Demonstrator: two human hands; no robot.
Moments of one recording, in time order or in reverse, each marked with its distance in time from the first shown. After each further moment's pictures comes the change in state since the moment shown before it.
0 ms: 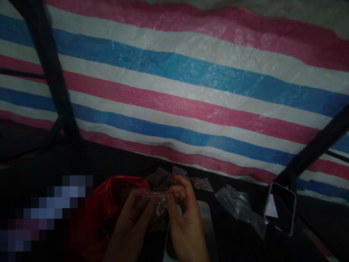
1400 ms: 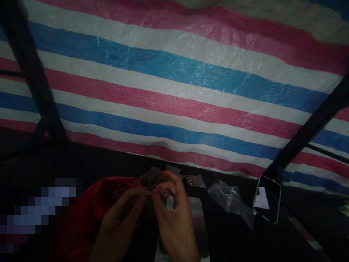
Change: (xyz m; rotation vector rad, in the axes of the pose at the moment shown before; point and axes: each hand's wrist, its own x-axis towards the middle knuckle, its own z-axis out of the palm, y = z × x) left_hand 0.004 0.008 -0.001 0.211 0.039 0.197; right_hand 0.002 -0.005 0.005 -0.025 0.000 -0.088
